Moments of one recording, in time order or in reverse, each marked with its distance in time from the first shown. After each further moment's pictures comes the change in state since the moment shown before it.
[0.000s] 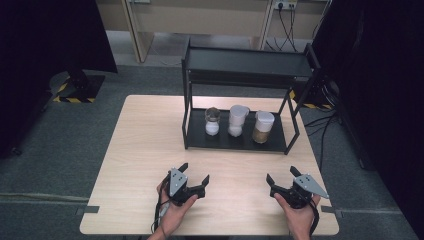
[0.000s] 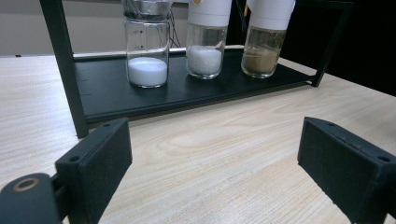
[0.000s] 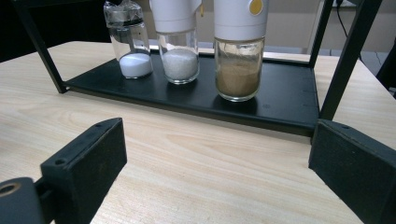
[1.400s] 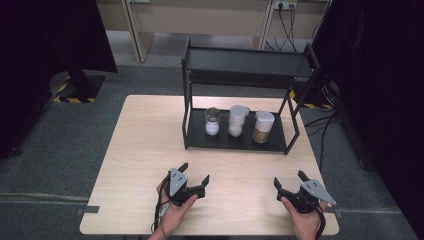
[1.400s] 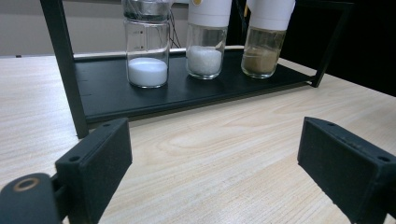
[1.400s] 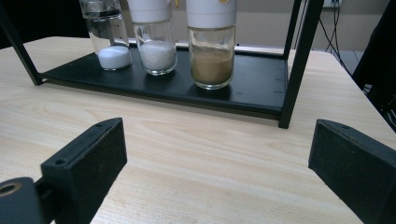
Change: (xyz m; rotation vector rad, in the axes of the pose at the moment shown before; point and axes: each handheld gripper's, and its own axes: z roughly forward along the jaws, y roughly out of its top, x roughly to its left) left arm 0.000 0.000 0.000 -0.002 0.001 0.000; right arm -0.016 -0.015 -0.012 -0.004 -0.055 -0.002
